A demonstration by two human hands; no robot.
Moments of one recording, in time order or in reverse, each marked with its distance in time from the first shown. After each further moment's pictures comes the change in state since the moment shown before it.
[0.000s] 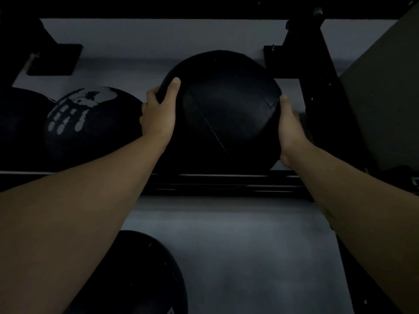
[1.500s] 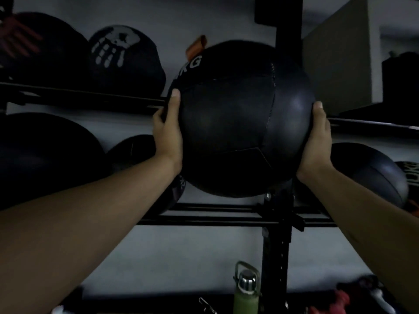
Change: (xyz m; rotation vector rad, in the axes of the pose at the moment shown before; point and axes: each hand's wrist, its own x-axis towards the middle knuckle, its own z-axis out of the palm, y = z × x) left_hand -0.264 0.085 -0.121 -0.519 -0.114 -0.517; right_hand -0.327 -0.113 -0.091 -0.023 0.294 0.053
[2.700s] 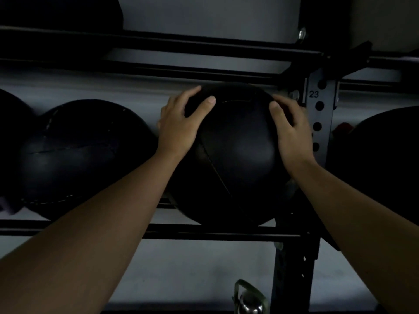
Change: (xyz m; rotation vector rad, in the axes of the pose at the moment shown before) left_hand 0.109 -0.198 0.039 0.778 -0.062 0.329; right_hand 0.123 0.204 -0.014 -0.496 -0.237 -0.173
